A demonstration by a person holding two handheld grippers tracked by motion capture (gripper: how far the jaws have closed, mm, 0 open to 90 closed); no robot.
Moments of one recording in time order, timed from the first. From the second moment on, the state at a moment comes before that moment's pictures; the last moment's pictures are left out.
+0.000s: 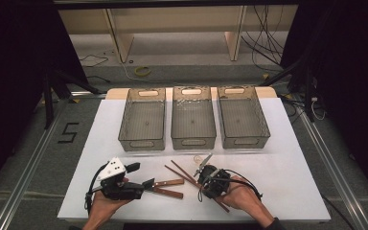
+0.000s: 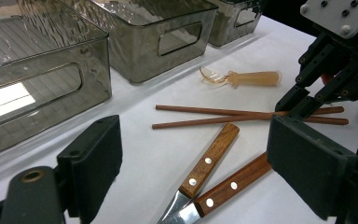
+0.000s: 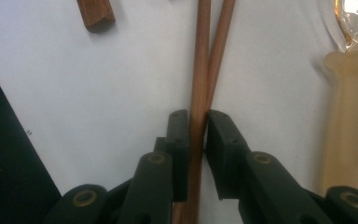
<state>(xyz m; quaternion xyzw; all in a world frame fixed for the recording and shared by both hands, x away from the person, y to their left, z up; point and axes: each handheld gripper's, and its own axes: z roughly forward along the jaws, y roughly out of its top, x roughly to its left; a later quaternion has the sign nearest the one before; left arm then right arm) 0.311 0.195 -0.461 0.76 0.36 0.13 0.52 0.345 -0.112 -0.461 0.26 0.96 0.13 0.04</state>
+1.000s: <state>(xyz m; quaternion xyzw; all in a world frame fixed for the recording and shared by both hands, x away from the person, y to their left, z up) 0.311 0.195 -0.461 0.76 0.36 0.13 0.52 0.346 -0.121 -0.439 0.26 0.95 0.17 0.05</state>
